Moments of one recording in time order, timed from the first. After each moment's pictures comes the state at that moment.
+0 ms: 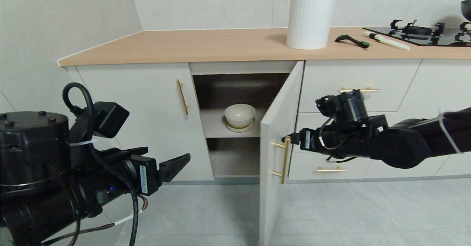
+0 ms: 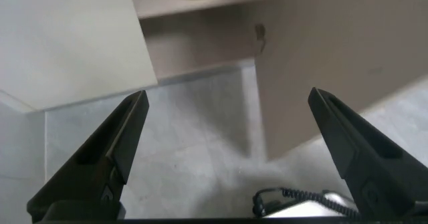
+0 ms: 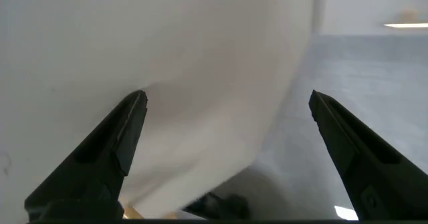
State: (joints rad) left arm -0.51 1.33 -0.60 -0.37 0.18 -0.17; right arm 0.50 1.96 -1.17 -0.24 0.03 0.47
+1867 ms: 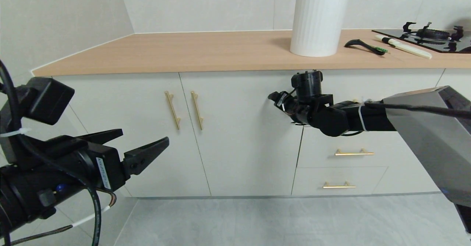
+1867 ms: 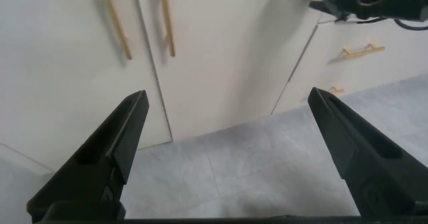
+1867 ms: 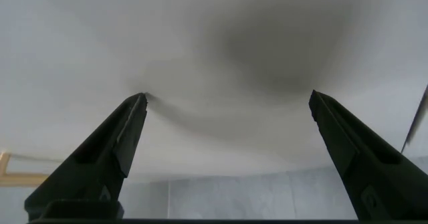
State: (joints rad) left arm -0.51 1.17 -0.63 -0.33 0.18 -0.11; right arm 0.48 2.34 -1.83 -0.24 -0.26 0.76
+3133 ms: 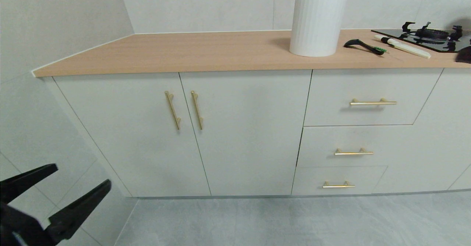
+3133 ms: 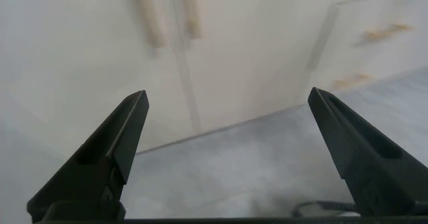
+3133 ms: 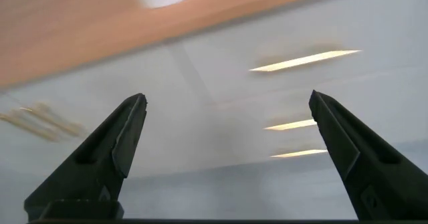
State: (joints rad) left arm -0.41 0.80 -0.36 -0.31 0.20 0.03; right arm 0.32 1.05 -1.09 0.15 -0.34 0.28
